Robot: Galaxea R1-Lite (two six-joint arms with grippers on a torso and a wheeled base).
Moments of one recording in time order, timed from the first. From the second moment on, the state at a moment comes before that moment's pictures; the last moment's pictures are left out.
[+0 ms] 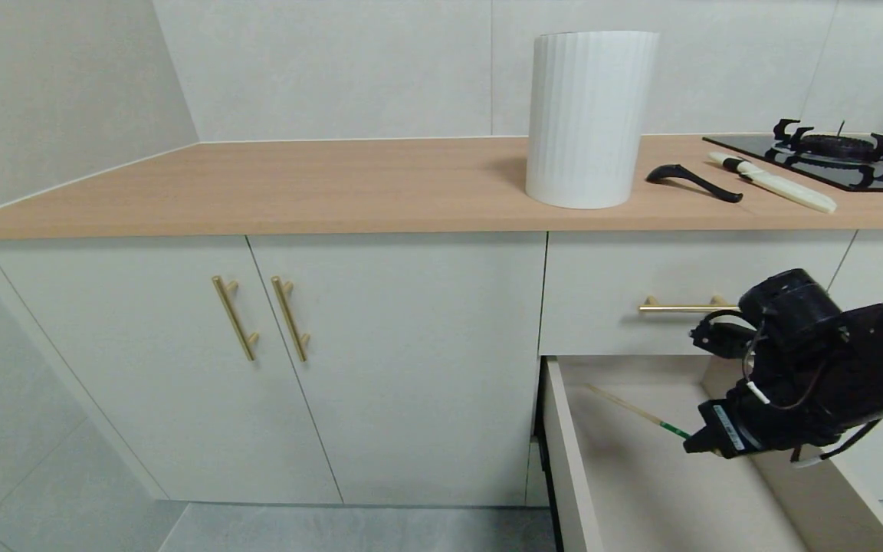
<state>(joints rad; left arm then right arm) 0.00 0.00 0.00 0.00 0.00 0.00 0.27 1.76 -0.97 0.32 0.19 0.08</state>
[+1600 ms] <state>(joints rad) 0.00 0.00 0.00 0.00 0.00 0.00 0.35 2.26 -0.92 -0.12 -0.04 0.25</state>
